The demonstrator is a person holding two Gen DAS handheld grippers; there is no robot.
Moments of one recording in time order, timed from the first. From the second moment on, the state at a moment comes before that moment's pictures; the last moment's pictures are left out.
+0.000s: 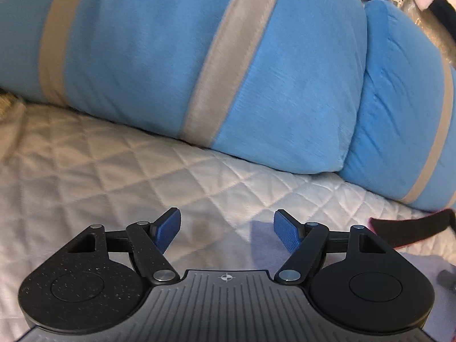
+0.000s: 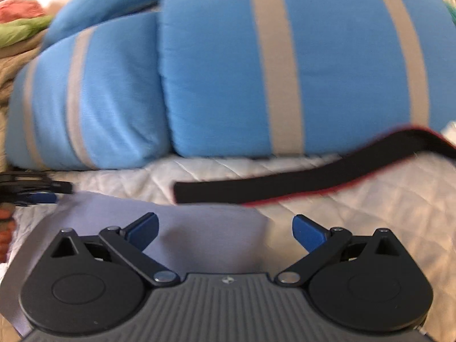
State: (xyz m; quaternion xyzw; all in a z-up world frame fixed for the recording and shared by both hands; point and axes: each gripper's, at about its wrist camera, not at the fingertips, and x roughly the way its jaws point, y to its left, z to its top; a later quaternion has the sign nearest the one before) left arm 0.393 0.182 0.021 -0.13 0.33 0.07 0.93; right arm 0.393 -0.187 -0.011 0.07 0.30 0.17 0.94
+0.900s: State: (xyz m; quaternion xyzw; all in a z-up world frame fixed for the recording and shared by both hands) left arm 0.123 0.088 0.041 -0.04 0.25 -0.03 0.97; right arm 0.171 -0.182 0.019 -0.02 0.27 0.18 0.95
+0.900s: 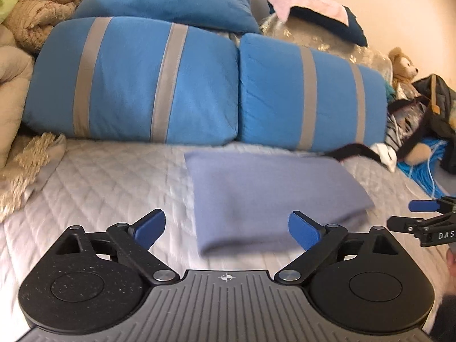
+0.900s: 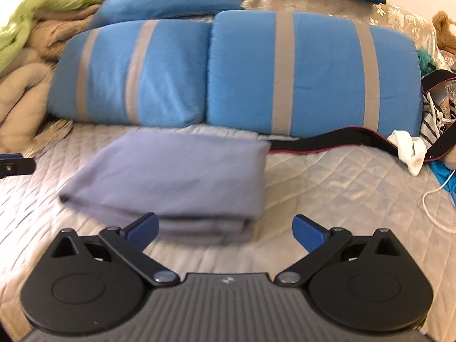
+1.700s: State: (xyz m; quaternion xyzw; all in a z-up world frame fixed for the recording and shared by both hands) left arm 0.080 0.032 -0.031 0.00 0.28 0.11 0.95; right arm 0.084 -0.157 -0.063 0.01 0.21 0.12 0.97
